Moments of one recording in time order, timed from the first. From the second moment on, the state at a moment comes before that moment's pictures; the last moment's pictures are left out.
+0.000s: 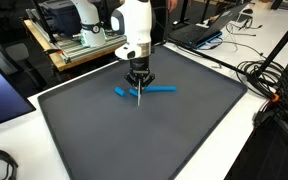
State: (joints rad) arm 0.13 0.51 -0.25 -2.17 0.01 2.86 0.72
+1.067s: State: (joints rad) arm 0.17 0.32 -0.28 -2.21 -0.02 2.85 0.65
